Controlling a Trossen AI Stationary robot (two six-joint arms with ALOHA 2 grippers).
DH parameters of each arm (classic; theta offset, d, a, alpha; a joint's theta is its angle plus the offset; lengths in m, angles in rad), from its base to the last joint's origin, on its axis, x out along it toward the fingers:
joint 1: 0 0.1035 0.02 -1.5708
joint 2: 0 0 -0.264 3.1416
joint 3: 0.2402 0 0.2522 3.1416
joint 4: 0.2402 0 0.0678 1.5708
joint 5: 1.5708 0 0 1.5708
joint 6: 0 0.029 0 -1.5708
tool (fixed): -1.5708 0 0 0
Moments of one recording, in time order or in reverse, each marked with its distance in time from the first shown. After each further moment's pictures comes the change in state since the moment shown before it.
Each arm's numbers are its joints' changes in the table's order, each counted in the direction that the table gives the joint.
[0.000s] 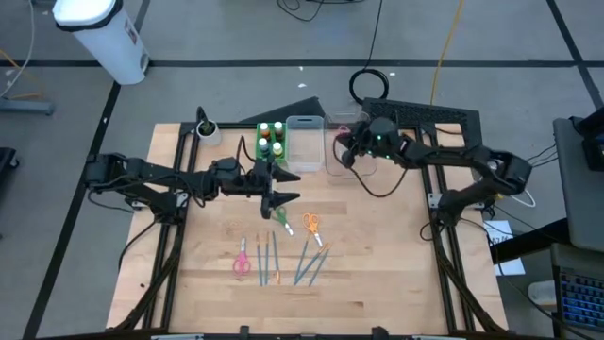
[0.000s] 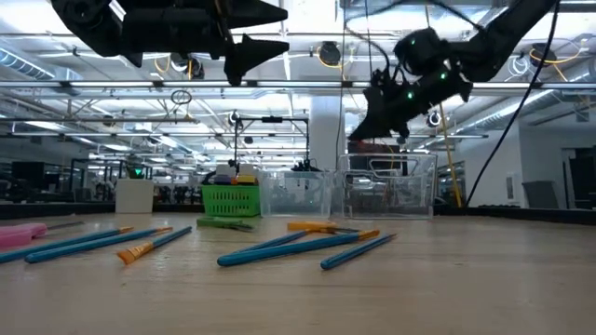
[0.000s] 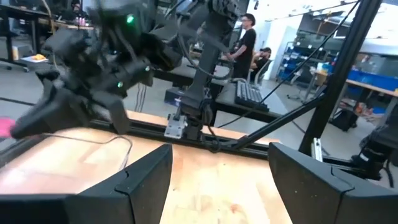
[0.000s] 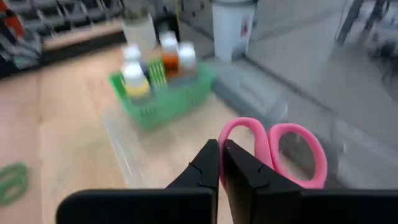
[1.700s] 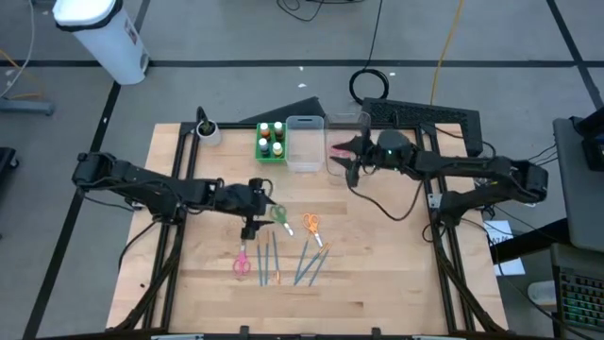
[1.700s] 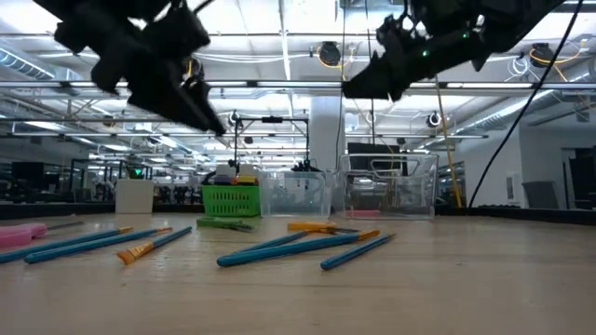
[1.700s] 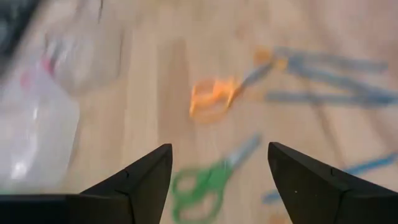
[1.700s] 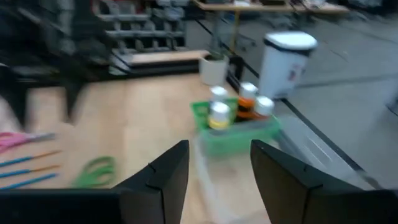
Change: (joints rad) left arm -0.176 -0.117 0.000 0.835 0.208 0.354; right arm 0.189 -0.183 -0.002 0.045 0.022 -0.126
